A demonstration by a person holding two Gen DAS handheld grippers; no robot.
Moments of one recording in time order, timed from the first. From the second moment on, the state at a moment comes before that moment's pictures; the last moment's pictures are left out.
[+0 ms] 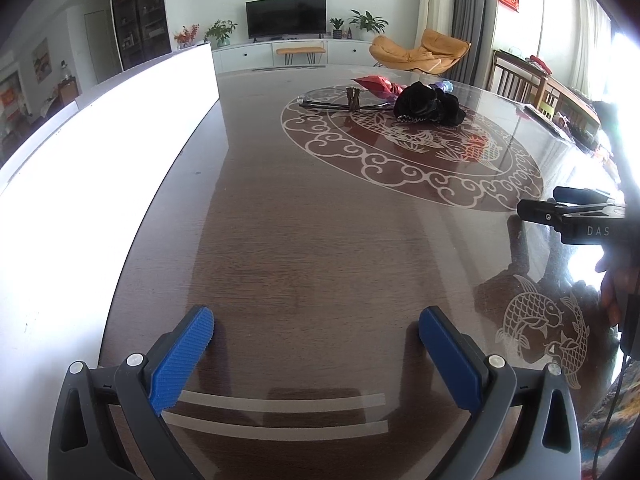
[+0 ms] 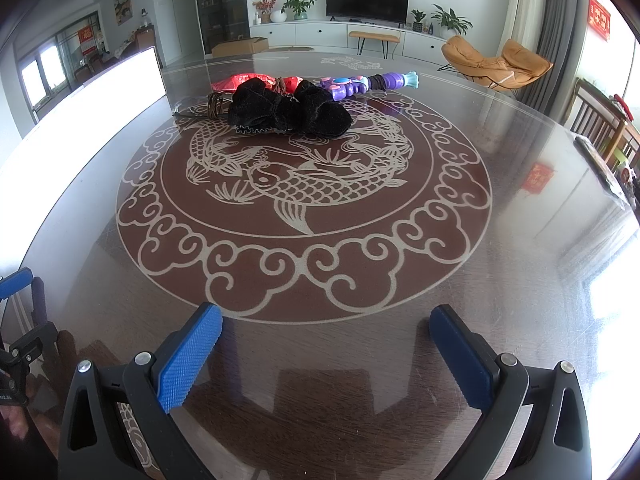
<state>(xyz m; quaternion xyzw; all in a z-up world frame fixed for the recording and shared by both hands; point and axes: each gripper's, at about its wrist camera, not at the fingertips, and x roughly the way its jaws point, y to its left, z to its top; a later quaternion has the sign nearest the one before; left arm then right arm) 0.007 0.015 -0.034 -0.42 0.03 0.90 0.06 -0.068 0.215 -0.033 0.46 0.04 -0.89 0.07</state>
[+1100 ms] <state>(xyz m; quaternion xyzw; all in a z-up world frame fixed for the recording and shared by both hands) 0.005 0.005 -0.032 -0.41 0.03 0.91 0.06 -0.124 0.188 0.015 0.41 0.04 -0.91 0.10</state>
